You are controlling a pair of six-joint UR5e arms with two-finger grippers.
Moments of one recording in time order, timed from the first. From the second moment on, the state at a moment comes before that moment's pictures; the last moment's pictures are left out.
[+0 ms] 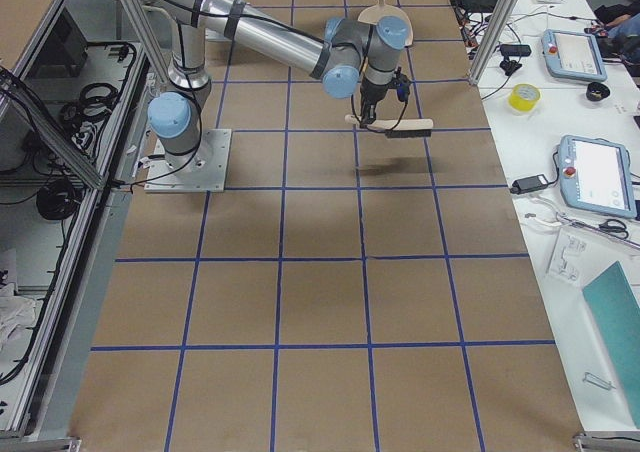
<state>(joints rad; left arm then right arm) -1.36 -2.10 -1.53 -1.00 1.66 1.74 1.49 -1.28 1.69 -1.87 -1.61 -0.12</state>
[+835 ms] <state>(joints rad) -1.38 -2.11 -1.54 -1.01 1.70 1.73 1.78 -1.18 1.64 -1.89 -1.55 0.17</state>
